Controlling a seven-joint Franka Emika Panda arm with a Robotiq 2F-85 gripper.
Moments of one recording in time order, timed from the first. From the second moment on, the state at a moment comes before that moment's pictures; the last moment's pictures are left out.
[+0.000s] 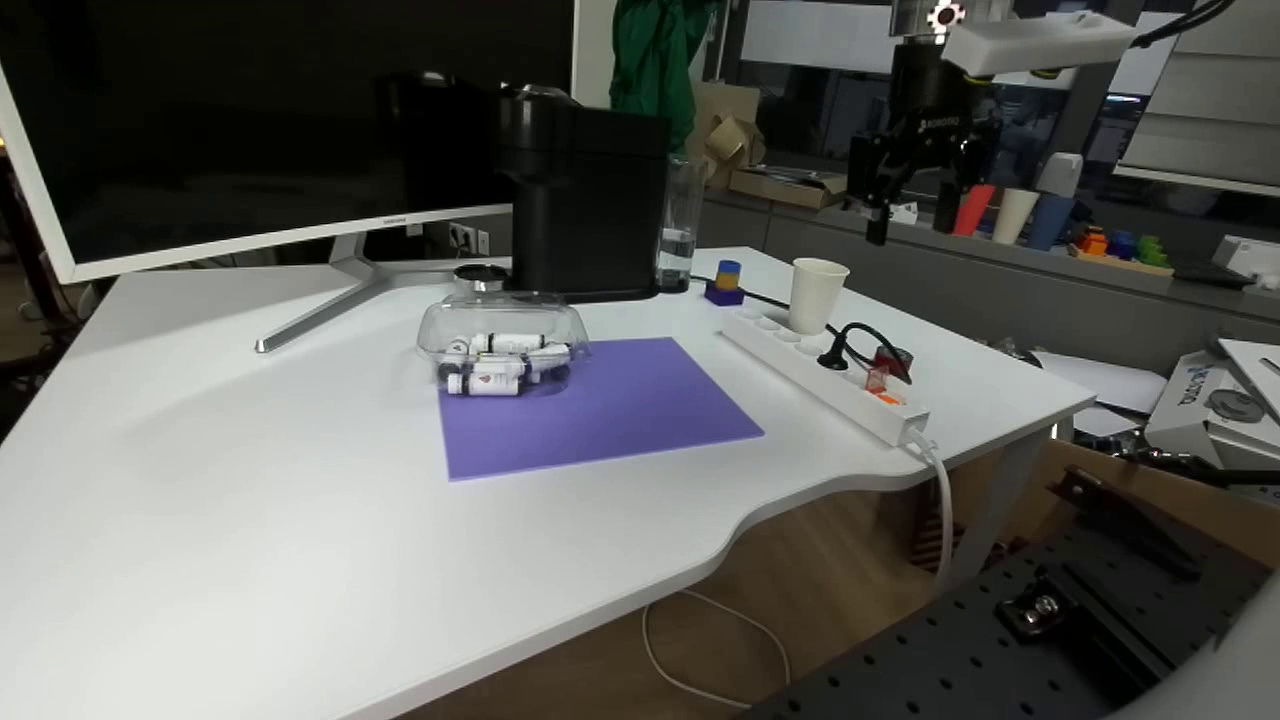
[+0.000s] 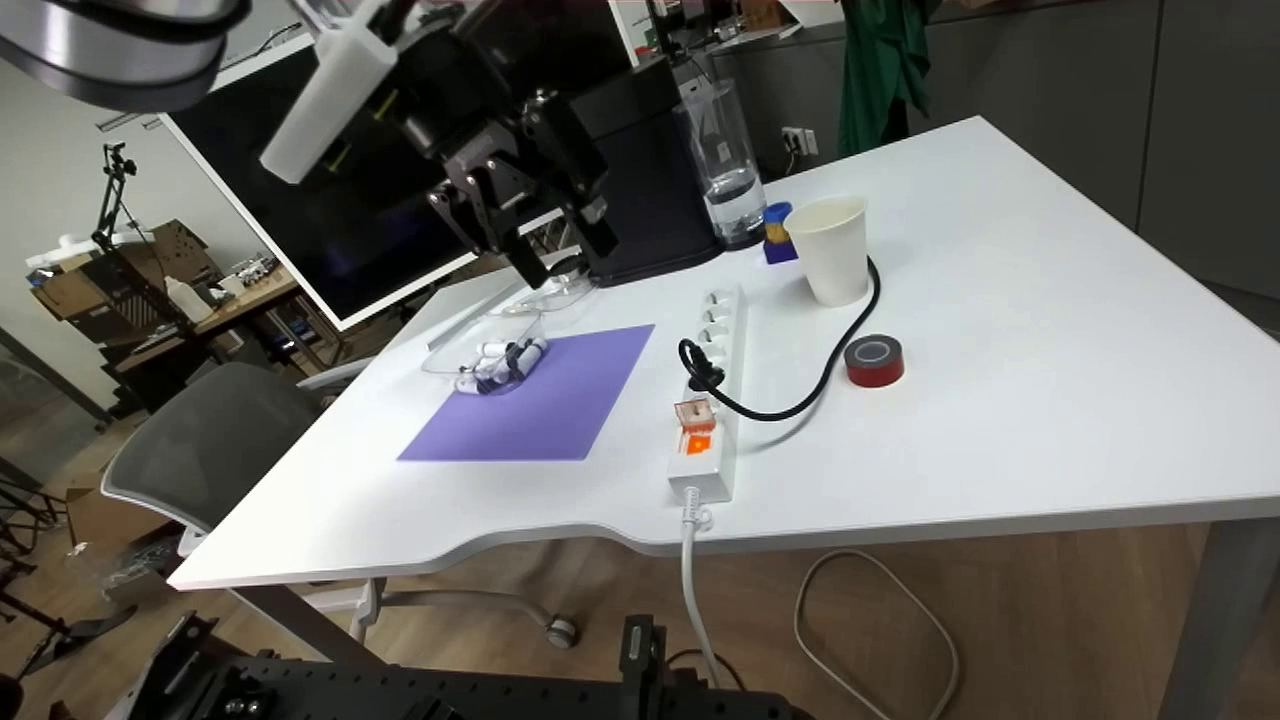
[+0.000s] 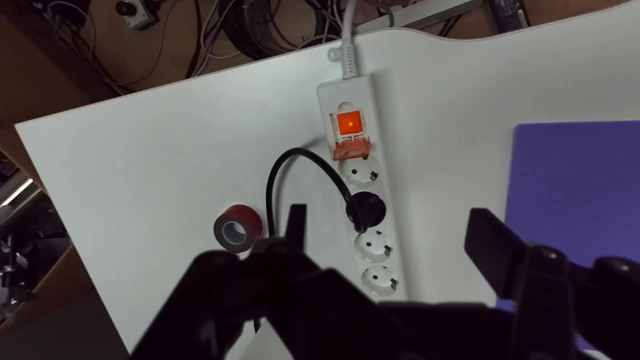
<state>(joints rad) -0.29 -0.18 -0.19 -2.61 -0.36 2.49 0.00</state>
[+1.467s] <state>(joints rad) -0.31 0.15 -0.30 -2.54 -0.41 2.65 -0.27</state>
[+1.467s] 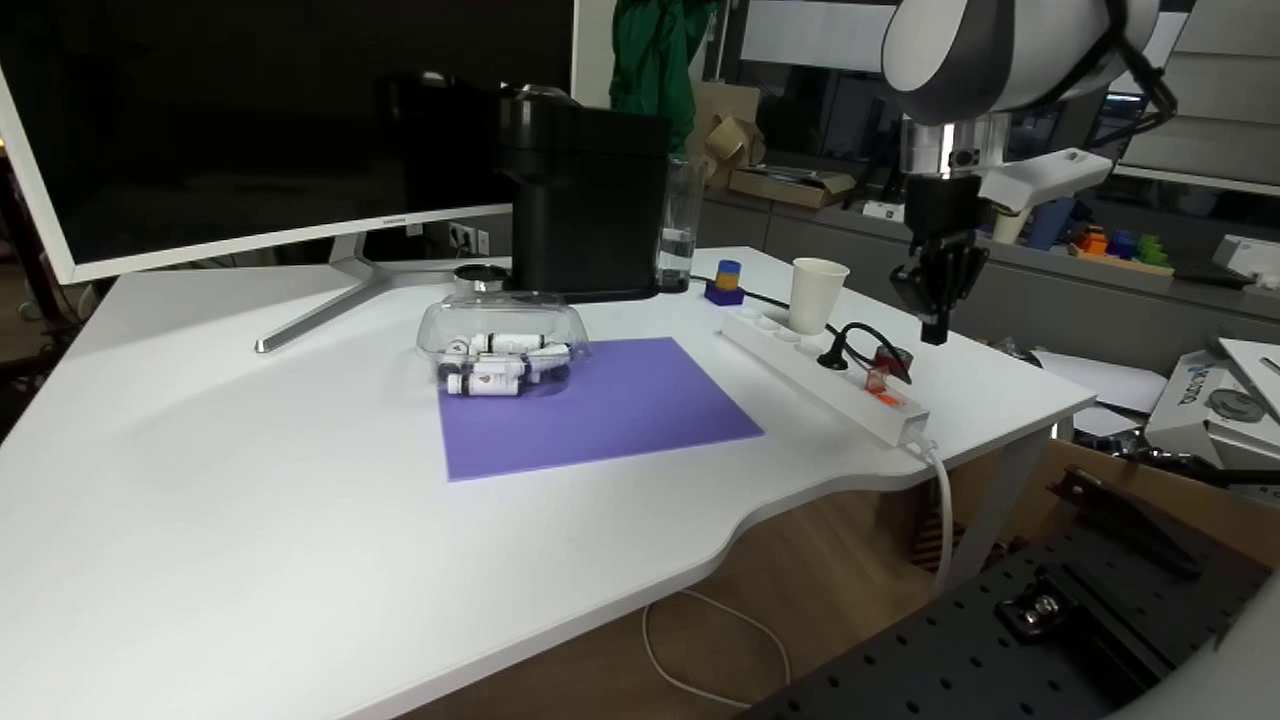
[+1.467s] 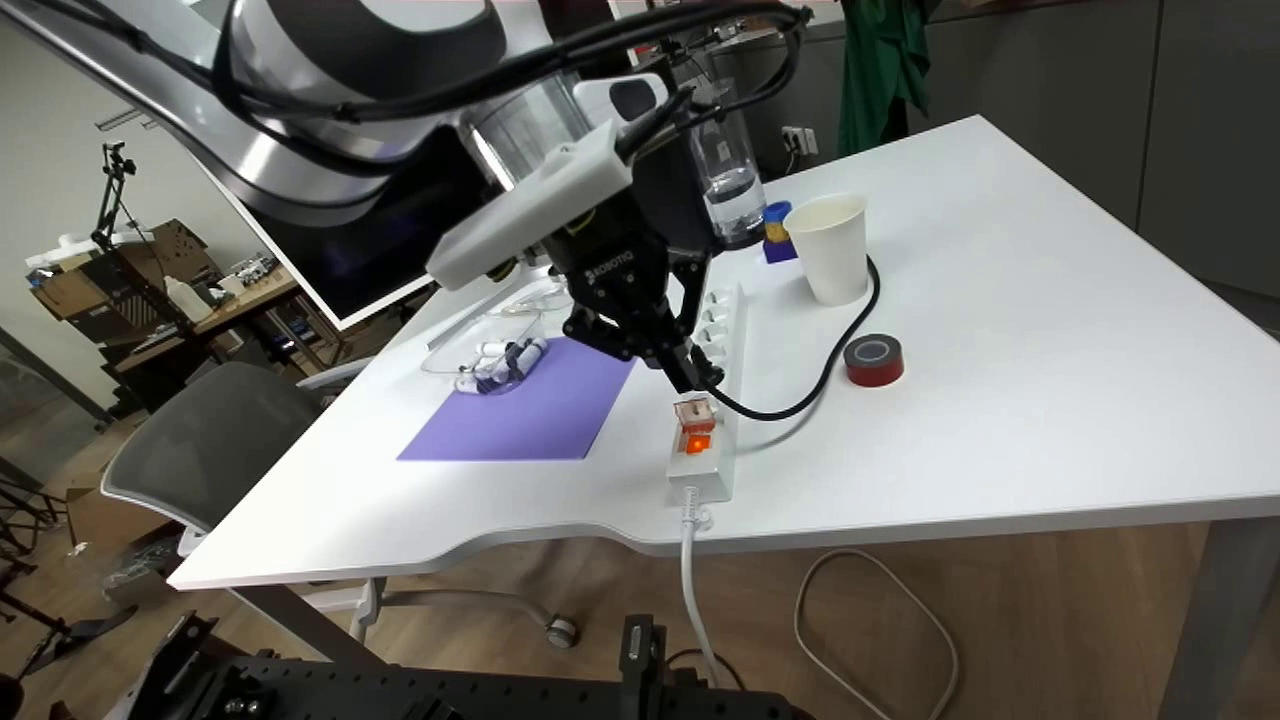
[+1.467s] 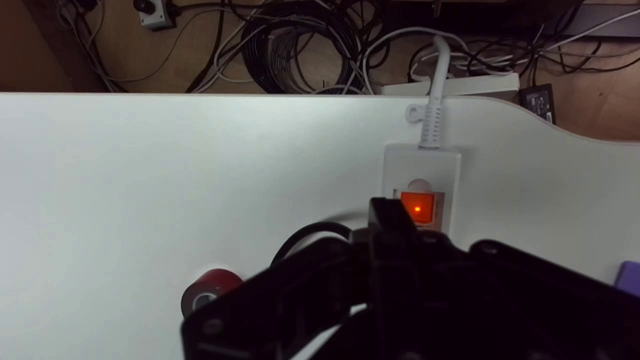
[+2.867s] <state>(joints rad) -0.31 0.39 -0.24 -2.46 -0.27 2.81 -0.30</state>
